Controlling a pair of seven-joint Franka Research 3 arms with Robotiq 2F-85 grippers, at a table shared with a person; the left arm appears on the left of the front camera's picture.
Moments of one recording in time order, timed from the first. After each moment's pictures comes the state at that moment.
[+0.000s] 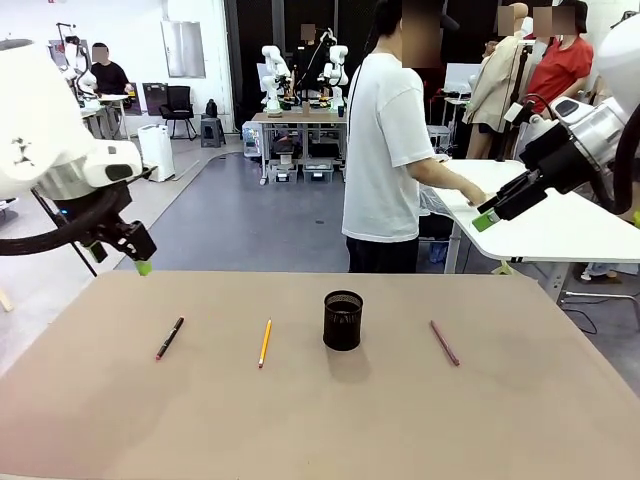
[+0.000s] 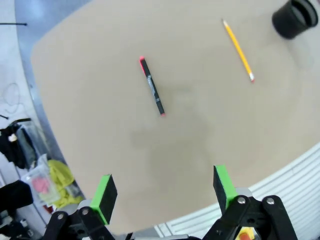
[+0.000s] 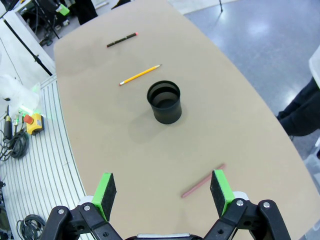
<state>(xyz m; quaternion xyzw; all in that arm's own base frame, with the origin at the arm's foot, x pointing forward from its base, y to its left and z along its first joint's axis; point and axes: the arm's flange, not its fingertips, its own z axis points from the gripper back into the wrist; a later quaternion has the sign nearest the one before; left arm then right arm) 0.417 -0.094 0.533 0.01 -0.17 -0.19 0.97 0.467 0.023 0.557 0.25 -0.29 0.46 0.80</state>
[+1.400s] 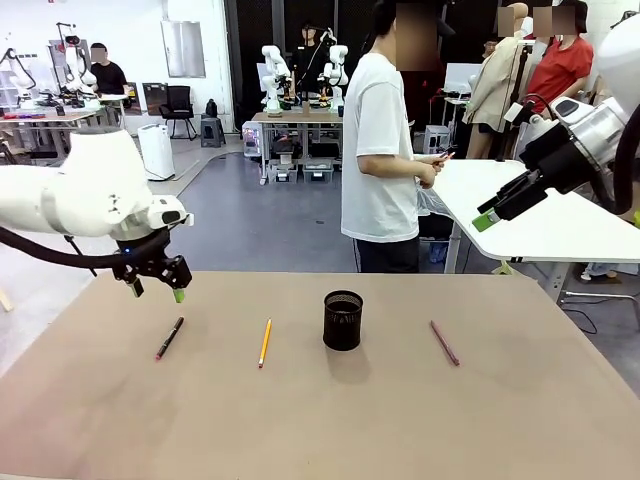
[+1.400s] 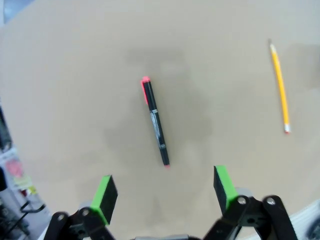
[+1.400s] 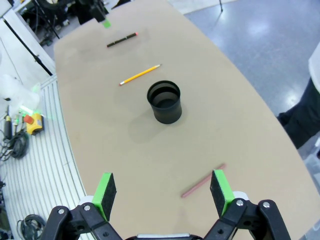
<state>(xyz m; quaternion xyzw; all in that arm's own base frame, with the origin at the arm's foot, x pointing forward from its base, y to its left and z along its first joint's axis) 0.538 -0.097 0.412 -0.01 -0.09 -0.12 0.99 0.467 0.023 0.557 0.25 -0.29 0.46 0.80</state>
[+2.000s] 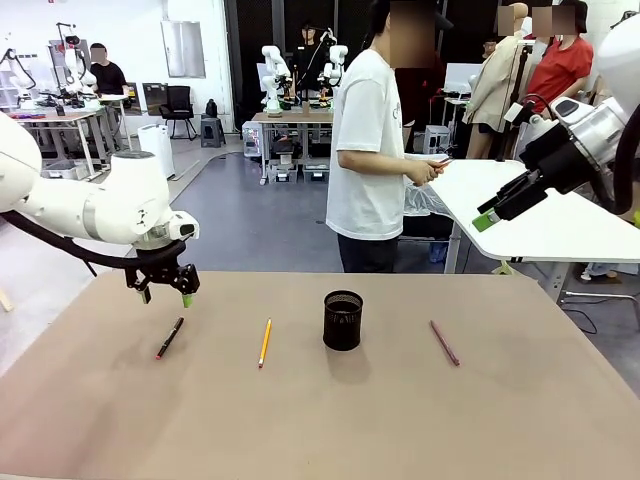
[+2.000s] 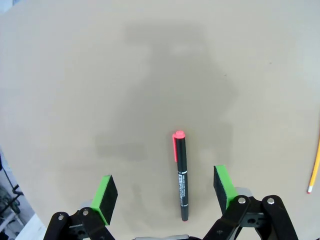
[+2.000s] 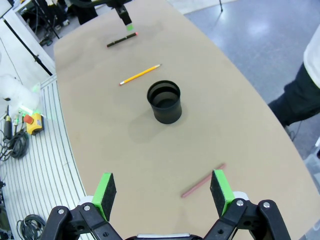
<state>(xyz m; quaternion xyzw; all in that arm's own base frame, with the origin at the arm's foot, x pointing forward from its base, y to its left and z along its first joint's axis) 0.610 -0.093 0.354 0.02 -0.06 -0.05 1.00 0.467 0.023 0.557 0.25 -0.29 0.46 0.80</state>
